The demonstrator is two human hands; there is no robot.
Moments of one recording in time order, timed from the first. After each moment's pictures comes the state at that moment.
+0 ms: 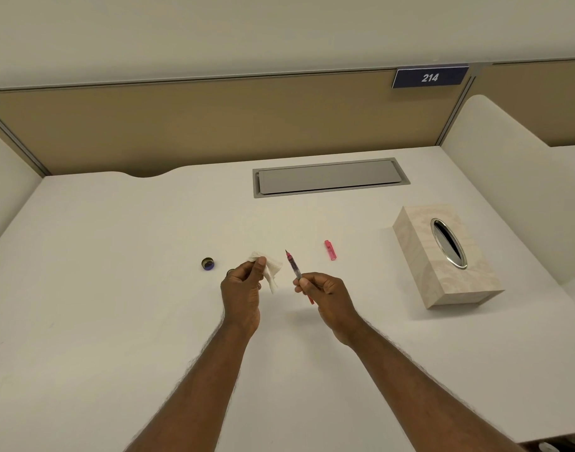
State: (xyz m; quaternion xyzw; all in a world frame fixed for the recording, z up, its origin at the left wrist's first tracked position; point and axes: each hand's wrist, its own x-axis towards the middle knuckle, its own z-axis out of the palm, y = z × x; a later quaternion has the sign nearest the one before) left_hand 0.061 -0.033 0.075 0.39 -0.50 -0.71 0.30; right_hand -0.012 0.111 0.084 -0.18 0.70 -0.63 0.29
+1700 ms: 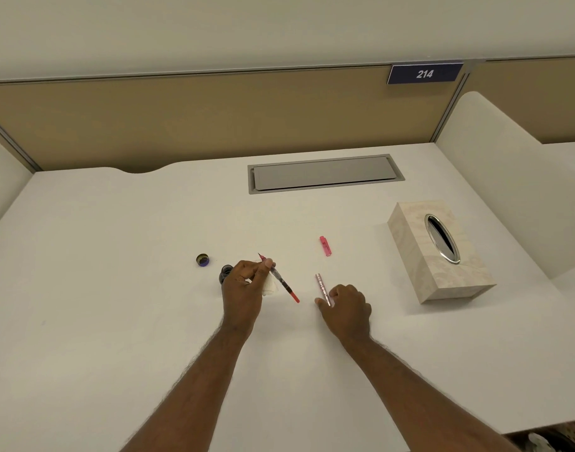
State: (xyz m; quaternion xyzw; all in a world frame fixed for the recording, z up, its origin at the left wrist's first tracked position) left_hand 0.074 -0.015 0.090 0.32 -0.67 -0.61 0.28; right_hand -0.026 0.141 0.013 -0.13 0.95 -0.27 0.09
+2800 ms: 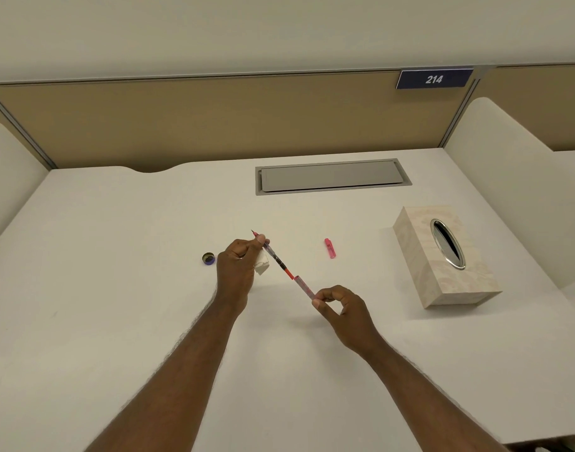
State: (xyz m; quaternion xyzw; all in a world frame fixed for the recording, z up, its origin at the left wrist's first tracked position) left_hand 0.056 -0.043 0.112 0.32 -0.62 -0.64 0.31; right_hand -0.014 0.160 0.051 -0.28 0.80 -0.51 0.17
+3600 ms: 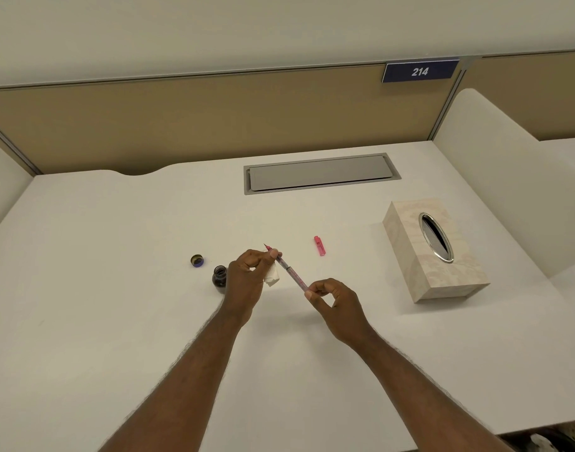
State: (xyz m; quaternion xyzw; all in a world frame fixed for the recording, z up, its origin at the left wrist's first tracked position) left_hand 0.046 -0.016 0.091 0.28 -0.64 -0.67 0.23; right_hand -0.022 0.160 0.058 -0.26 0.80 -0.52 0.15
